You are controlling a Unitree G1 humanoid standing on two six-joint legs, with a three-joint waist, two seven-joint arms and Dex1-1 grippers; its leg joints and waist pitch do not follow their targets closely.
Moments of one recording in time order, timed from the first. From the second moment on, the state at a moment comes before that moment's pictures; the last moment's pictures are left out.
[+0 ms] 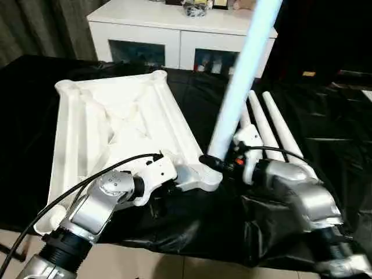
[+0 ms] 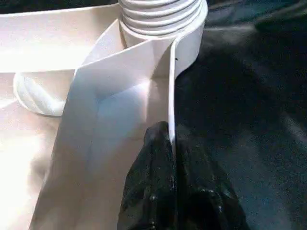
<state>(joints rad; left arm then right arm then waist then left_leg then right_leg) -0.35 0.42 -0.35 0.13 0.08 0.40 -0.87 -0.40 -0.25 0.17 0.22 0.23 0.38 0.66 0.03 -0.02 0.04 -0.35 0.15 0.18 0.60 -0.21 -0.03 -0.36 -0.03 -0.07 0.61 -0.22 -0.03</state>
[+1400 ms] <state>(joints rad) -0.55 0.18 -0.27 0.32 0.11 0.55 -0.50 -0.69 -0.10 0.01 0.67 0.21 0.15 0.40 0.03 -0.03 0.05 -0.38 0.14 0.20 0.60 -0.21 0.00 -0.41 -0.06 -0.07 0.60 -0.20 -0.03</state>
